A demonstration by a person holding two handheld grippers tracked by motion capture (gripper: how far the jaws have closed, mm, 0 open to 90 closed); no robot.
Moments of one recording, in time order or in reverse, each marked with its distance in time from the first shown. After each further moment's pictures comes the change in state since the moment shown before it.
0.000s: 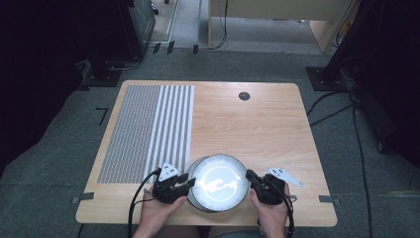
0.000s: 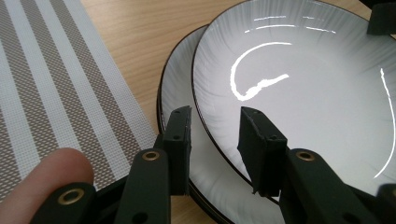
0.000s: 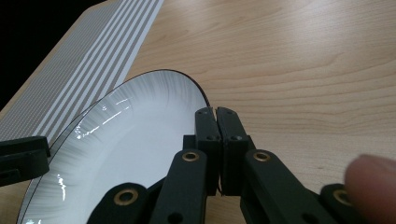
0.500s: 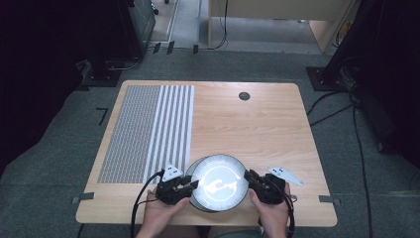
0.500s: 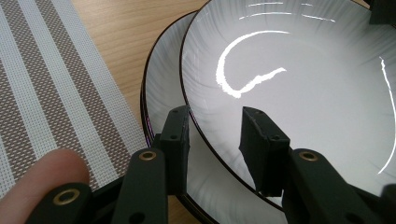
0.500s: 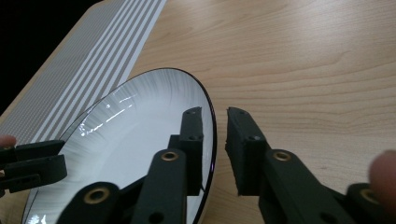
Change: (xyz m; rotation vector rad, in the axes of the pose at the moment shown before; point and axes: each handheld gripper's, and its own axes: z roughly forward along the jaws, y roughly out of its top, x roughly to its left) left arm -0.001 -0.004 0.008 0.013 -0.020 -0.016; right arm -0.002 0.002 0.000 0.022 0.017 -0.007
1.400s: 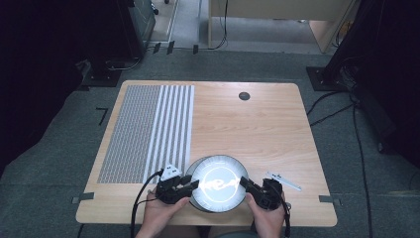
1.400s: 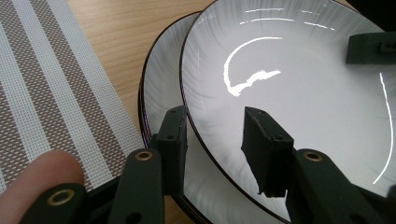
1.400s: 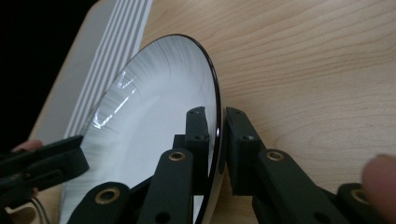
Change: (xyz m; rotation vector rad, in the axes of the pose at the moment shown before) left arm 0.003 0.000 0.001 -0.008 -0.033 -0.024; right arm -0.002 -0.020 0.007 0.056 0.056 0.244
